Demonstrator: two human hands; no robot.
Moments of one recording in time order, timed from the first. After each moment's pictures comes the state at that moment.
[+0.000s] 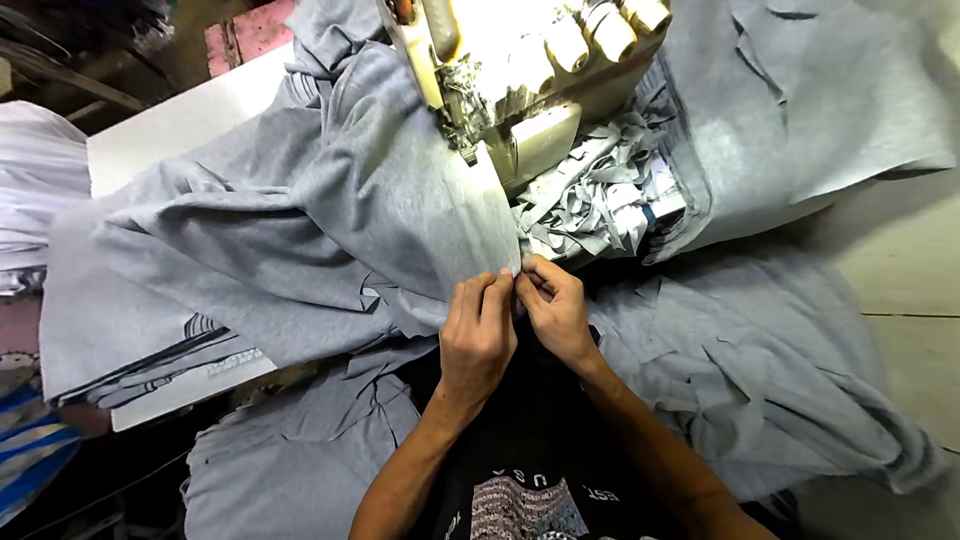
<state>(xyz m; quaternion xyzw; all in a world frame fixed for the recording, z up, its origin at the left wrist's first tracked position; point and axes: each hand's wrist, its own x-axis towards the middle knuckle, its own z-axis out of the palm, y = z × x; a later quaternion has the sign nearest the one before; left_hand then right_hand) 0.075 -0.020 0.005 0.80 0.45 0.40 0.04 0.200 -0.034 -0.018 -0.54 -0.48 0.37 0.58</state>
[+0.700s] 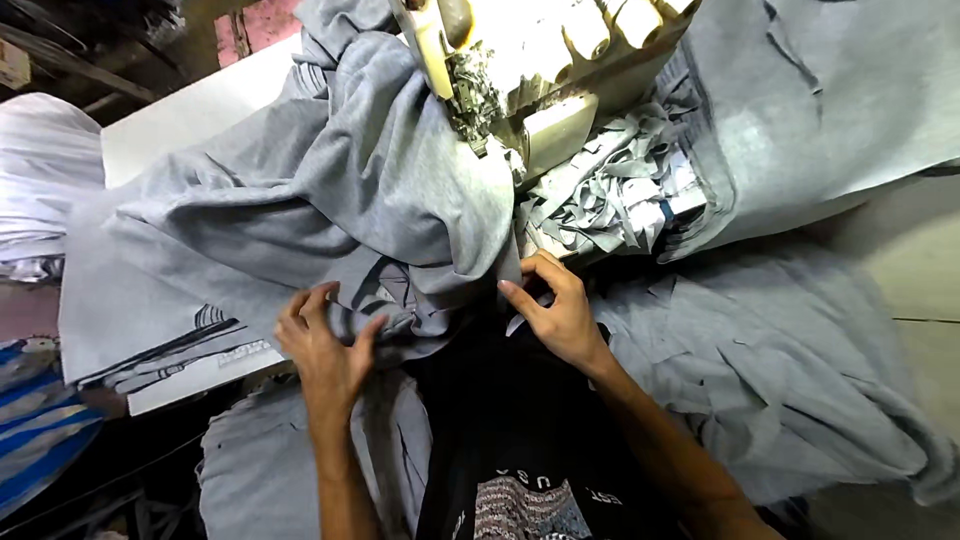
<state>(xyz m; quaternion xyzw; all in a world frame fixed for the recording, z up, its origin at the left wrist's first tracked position) -0.118 -0.001 -0.015 0.76 0.59 0.27 0.05 0.203 -0.034 -0.027 -0.56 -0.56 0.33 0.52</state>
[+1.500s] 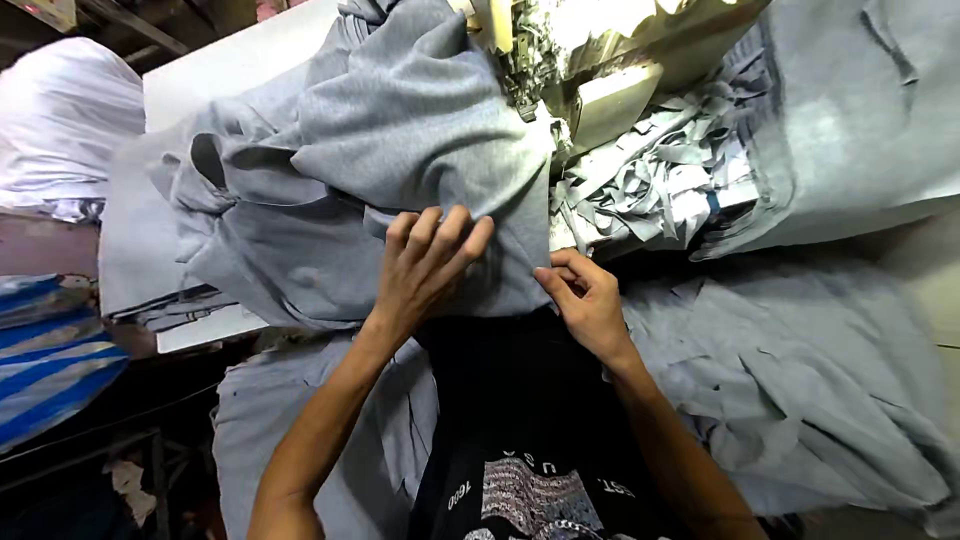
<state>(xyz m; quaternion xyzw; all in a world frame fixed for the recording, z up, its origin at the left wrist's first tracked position) -0.027 0.041 0.015 0.90 0.32 0.25 -0.15 0.205 -0.049 -0.034 -0.53 -0.54 0.40 0.52</state>
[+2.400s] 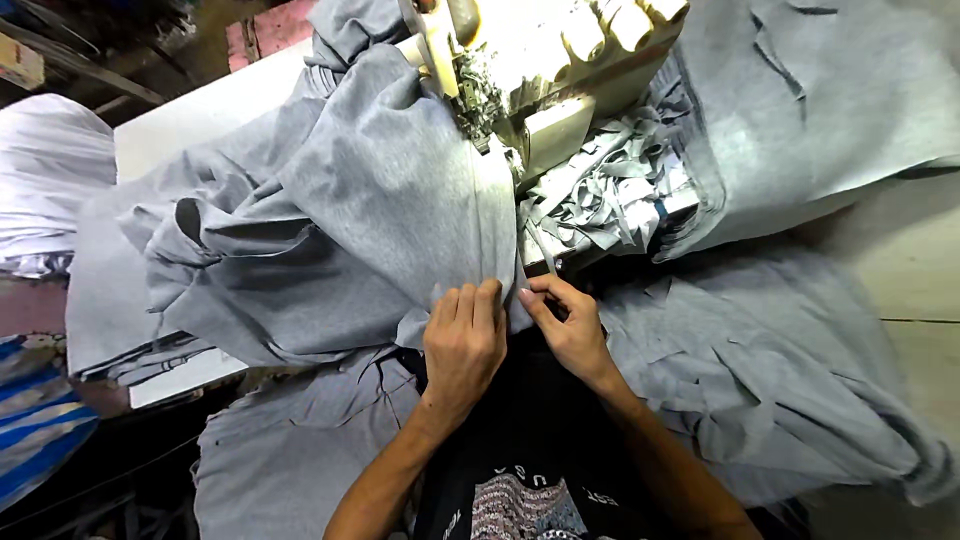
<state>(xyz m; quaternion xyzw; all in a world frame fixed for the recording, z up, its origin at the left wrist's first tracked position) 0.046 -0.033 0.008 0.83 0.47 0.29 -0.03 0.204 -0.063 -0.031 -0.55 -0.53 0.35 0.54</state>
